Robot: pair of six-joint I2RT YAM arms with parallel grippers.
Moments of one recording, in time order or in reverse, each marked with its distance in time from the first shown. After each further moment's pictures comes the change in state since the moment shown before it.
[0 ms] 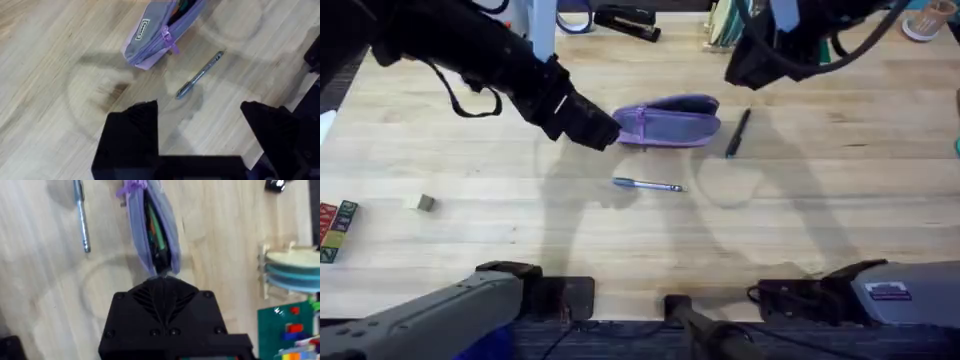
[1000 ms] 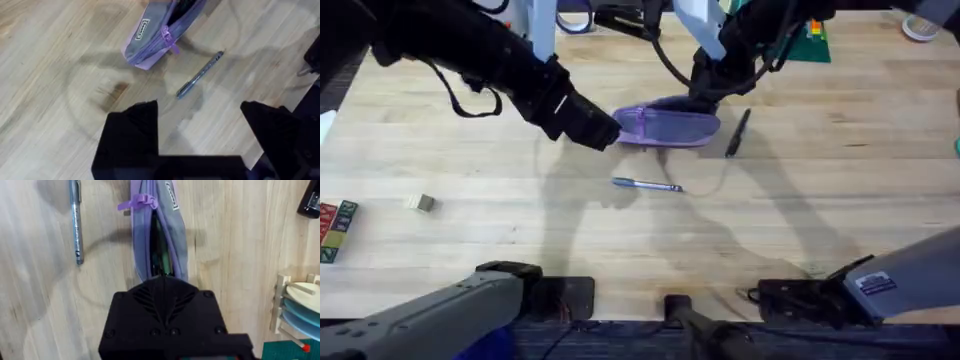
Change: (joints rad) left arm 0.000 0.000 0.000 0.000 0.000 0.000; right arm 0.129 0.185 0.004 0.097 0.073 -0.003
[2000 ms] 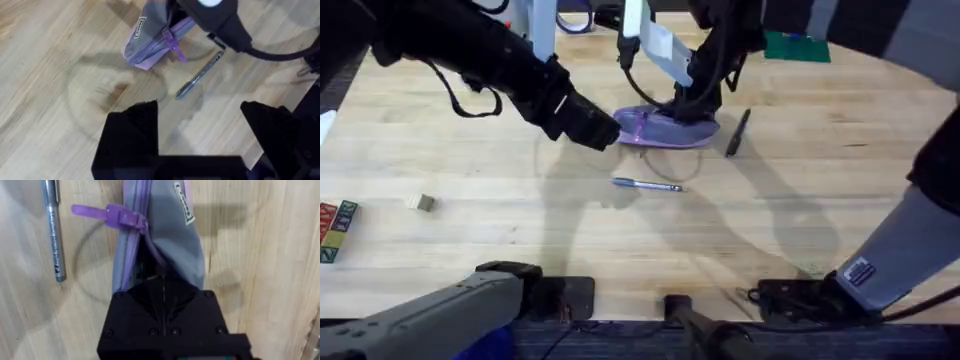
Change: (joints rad) left arm 0.000 0.000 0.000 0.000 0.000 0.000; right arm 0.031 0.221 0.000 0.091 0.018 -0.006
